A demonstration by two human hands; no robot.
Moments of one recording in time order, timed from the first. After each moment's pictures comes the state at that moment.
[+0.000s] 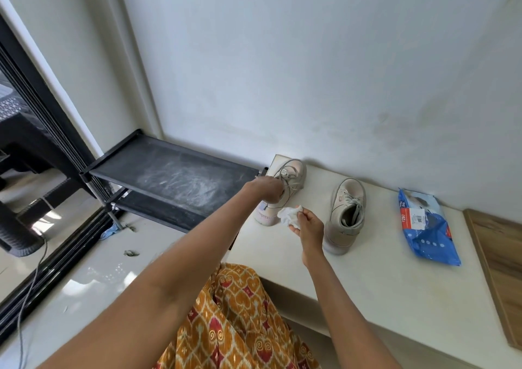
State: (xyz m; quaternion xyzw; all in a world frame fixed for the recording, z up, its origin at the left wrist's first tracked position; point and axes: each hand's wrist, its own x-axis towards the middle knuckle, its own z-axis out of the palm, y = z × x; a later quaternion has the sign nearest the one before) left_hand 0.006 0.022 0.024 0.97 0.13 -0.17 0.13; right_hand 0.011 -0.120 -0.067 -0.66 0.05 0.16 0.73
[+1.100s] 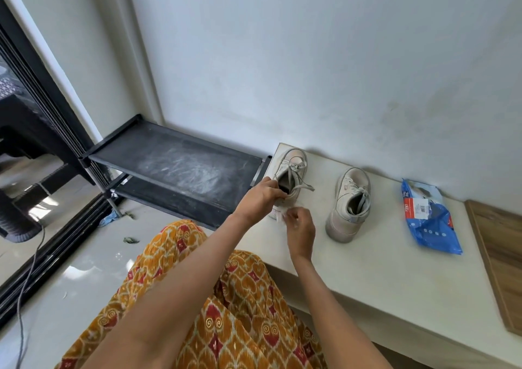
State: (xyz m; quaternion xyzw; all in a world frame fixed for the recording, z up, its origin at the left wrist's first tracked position) left_hand -0.056 0.021 -0.042 0.95 0.00 0.21 0.22; right_hand -0.021 -0.113 -0.110 -0.85 -0.19 -0.08 0.48
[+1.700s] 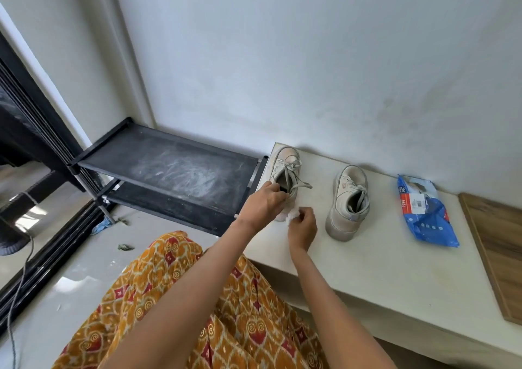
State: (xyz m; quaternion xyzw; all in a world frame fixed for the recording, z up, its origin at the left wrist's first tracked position) left_hand -0.061 0.012 -0.039 0.96 0.00 0.20 0.21; right_hand -0.013 -0.096 -0.112 -0.83 0.03 -0.06 0.55
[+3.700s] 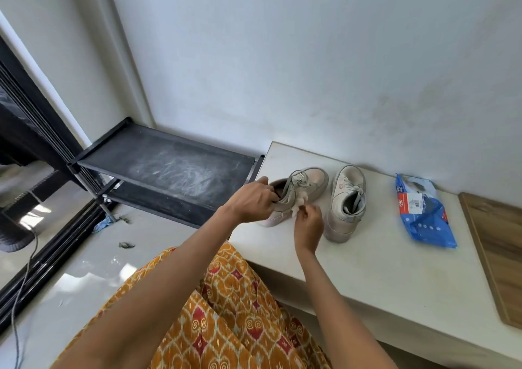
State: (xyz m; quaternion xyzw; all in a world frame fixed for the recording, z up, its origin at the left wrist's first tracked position) left_hand -0.052 0.027 -0.021 0.99 -0.06 0.08 0.09; right_hand 0.006 -0.121 -0.103 -0.86 -0.09 -0.11 0.49
